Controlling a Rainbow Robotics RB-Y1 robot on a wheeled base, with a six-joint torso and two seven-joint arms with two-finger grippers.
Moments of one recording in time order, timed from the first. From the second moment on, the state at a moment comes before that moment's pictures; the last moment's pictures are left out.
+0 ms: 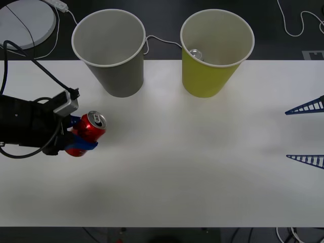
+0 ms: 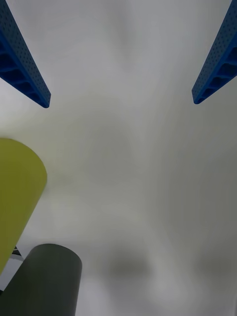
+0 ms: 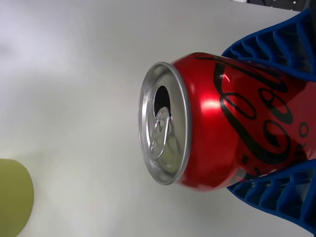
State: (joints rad) right arm -0.02 -0.85 -0.43 -1.72 1.45 -1.57 0.02; left arm -0.19 1.03 -0.12 -2.01 -1.66 -1.19 0.80
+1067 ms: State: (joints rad) right arm -0.02 -0.85 -0.43 -1.72 1.45 -1.57 0.02; left arm -0.87 1.12 -0.42 -2.11 -1.78 -1.57 1.33
